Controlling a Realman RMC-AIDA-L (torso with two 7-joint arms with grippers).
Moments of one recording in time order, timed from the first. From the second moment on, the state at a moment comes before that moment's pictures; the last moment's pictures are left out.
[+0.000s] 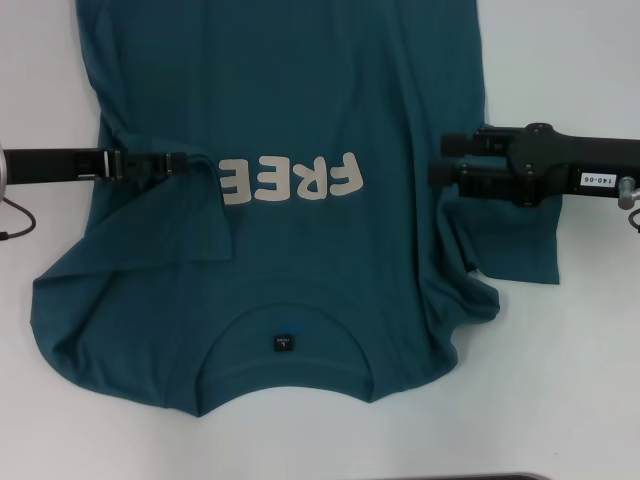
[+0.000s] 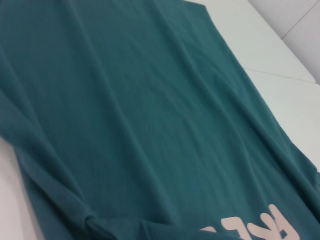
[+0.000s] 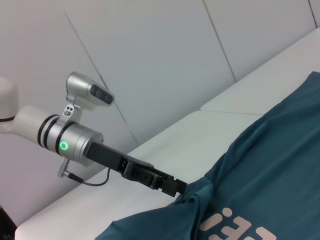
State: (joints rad) left arm -0.52 -2.12 -2.44 -0.88 -0.84 1.35 -2.16; right arm 0.53 2.07 -0.52 -0.62 -2.10 -1.67 1.51
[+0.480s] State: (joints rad) left arm -0.53 -2.11 -2.43 -0.83 -0.83 1.30 -2.19; right arm 0.53 2.07 -0.52 -0.62 -2.10 -1.67 1.51
